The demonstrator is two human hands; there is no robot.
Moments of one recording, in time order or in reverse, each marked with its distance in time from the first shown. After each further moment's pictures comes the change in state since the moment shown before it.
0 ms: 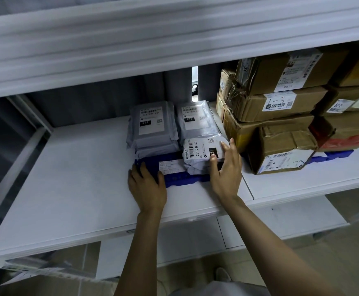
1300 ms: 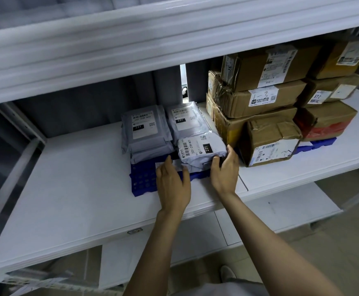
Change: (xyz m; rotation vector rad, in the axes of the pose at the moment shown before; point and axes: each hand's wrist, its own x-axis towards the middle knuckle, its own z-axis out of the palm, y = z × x) left_hand -0.037 0.063 -0.009 -0.210 -0.185 0.139; right_hand -0.007 -0.002 -0.009 0.137 0.045 0.308
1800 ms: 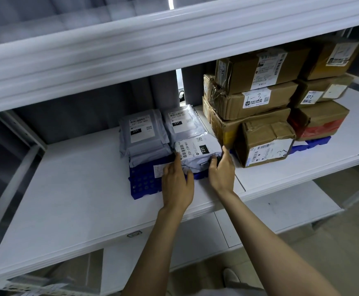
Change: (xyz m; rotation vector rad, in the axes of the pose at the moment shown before) left_hand 0.003 0.012 0.000 0.050 -0.166 0.090; right_hand 0.005 -0.001 -0.002 0.009 -0.083 0.036
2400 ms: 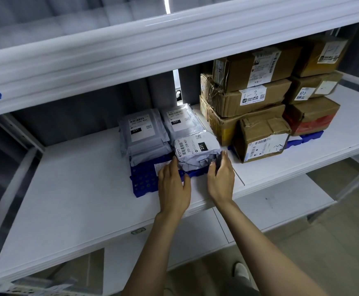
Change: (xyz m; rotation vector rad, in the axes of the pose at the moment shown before) left_hand -0.019 -0.013 -0.013 -0.013 0.001 0.032; right_hand -0.036 0.002 0.000 -0.050 0.081 -0.055
